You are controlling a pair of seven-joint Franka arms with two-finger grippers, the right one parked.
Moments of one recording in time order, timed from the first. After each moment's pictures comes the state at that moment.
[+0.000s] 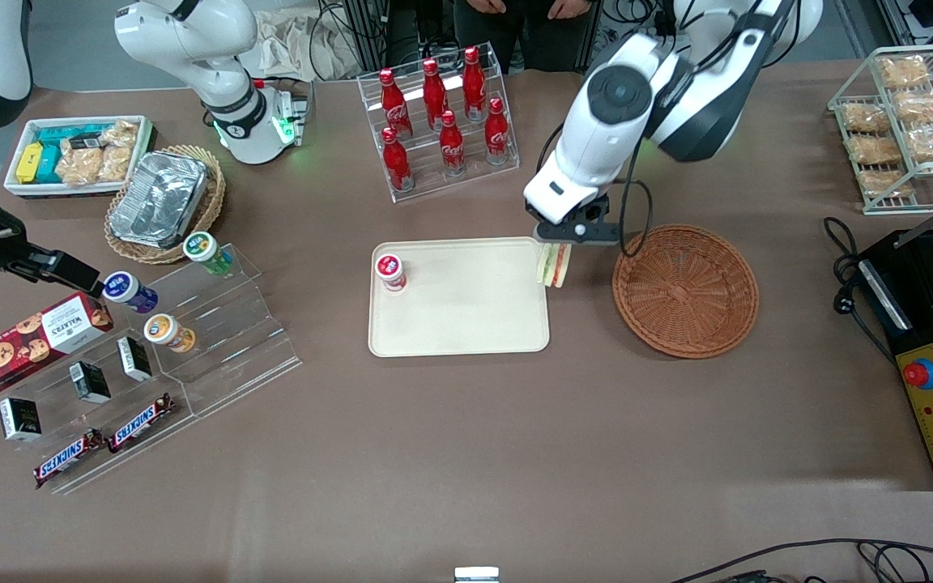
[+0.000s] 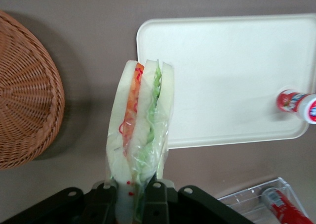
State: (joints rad) arm -0.37 0.08 -0.32 -2.01 -0.11 2.02 -0.61
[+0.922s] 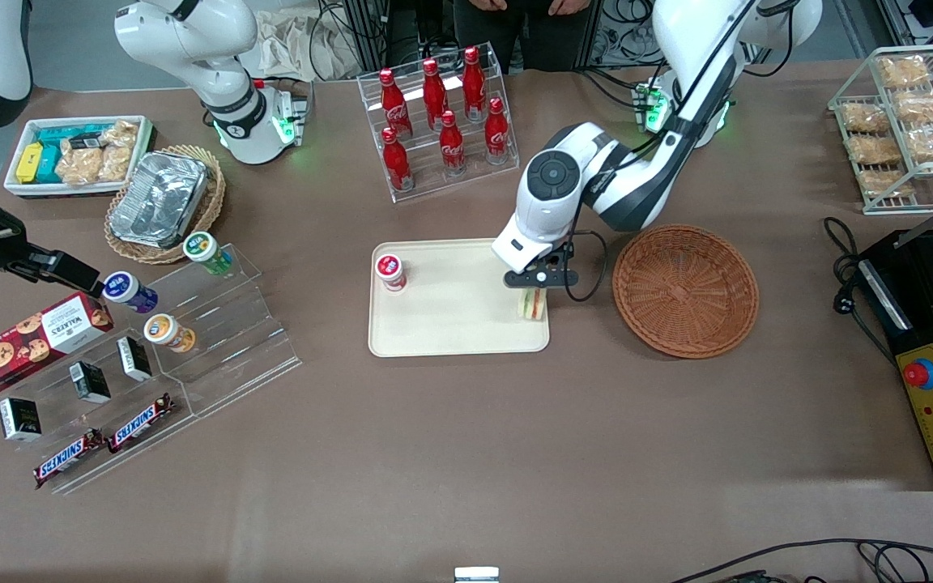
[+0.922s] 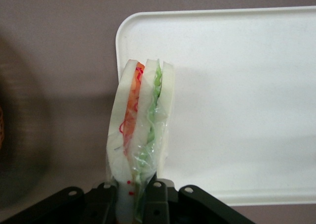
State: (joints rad) arm -0.44 0.36 -0.32 -2.01 0.09 2.30 -0.80
